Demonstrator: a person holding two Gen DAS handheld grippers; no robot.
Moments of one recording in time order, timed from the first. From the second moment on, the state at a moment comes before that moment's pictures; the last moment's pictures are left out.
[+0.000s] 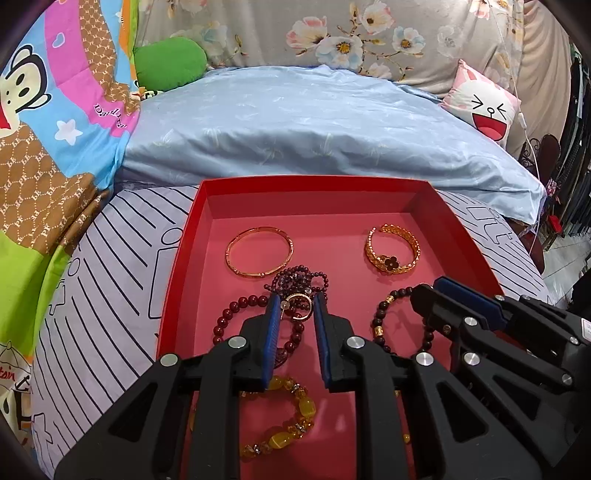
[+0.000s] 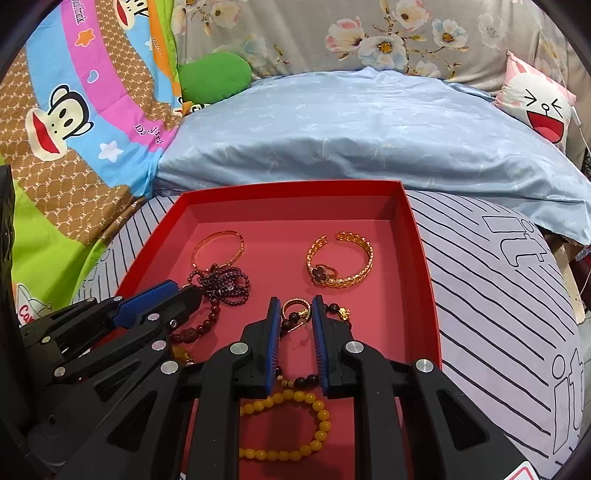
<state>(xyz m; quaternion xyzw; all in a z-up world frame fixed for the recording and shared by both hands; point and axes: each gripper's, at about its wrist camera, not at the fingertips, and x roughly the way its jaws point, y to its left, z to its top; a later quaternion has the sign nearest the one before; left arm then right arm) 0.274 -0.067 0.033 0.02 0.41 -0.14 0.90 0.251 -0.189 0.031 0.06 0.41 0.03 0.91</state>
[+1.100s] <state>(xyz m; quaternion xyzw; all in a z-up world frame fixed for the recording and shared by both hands) 0.208 -0.066 0.077 0.05 0.35 -0.12 0.93 0.177 -0.186 0.075 0.05 0.36 -0.01 0.93</state>
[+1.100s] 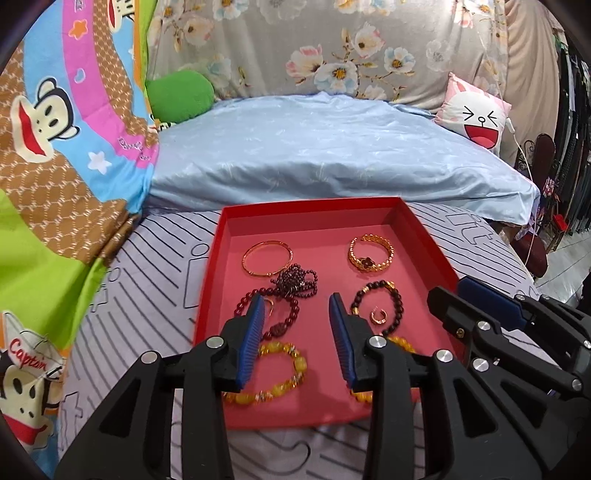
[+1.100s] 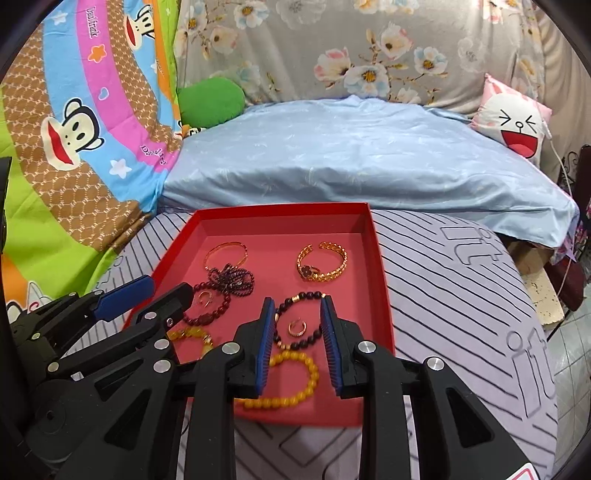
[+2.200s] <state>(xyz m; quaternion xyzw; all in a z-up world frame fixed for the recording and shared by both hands) 0.114 -0.036 0.033 0.05 0.35 -0.03 0.94 0.082 -0.164 0.032 0.02 0.35 -0.06 0.93</state>
